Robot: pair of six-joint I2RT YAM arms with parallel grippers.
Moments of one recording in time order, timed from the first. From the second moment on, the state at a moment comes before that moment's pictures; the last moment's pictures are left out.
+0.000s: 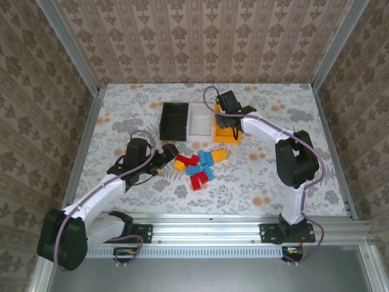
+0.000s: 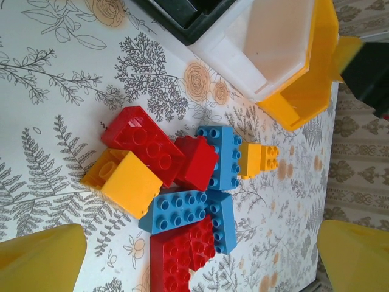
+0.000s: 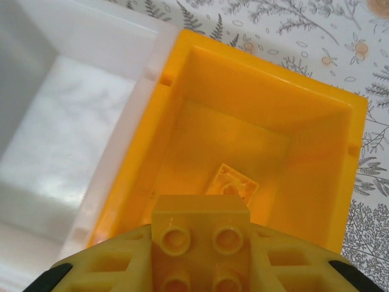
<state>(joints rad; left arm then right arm) -0.44 1.04 0.53 -0.16 0.37 -0.98 0.43 1.95 1.52 -0.48 0.22 0.10</state>
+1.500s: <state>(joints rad) -0.44 1.03 0.53 -0.16 0.34 -0.96 0.64 1.67 0.97 -0.36 0.23 0.40</state>
